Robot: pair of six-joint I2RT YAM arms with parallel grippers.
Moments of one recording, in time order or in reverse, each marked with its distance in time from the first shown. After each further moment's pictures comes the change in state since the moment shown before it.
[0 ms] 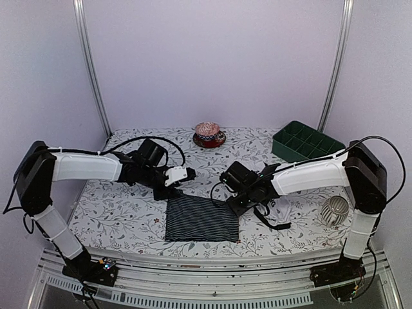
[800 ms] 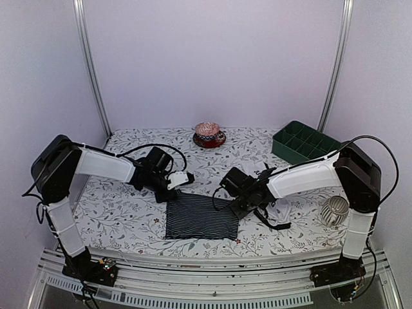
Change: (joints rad) left arm 0.039 0.217 0.029 0.103 -0.209 -0.039; right arm -0.004 0.080 -0.016 0.005 0.080 0.003
